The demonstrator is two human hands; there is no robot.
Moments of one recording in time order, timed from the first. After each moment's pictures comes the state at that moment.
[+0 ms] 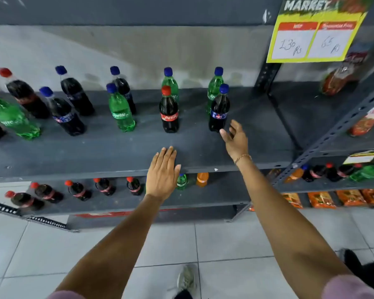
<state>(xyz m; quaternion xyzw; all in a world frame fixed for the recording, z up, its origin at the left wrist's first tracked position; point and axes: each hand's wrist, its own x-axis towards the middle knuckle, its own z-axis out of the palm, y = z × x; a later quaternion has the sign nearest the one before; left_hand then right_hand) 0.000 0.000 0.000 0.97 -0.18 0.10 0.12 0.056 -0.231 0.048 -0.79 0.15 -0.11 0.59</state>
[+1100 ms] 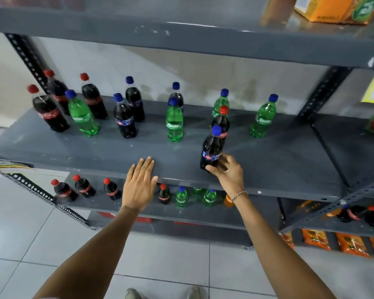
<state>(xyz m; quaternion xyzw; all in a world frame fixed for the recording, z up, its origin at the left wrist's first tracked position) -0.011 0.180 -0.008 0.99 -0.04 0.14 0.09 0.025 -0.084 0.046 -0.76 0.04 -0.04 0.65</state>
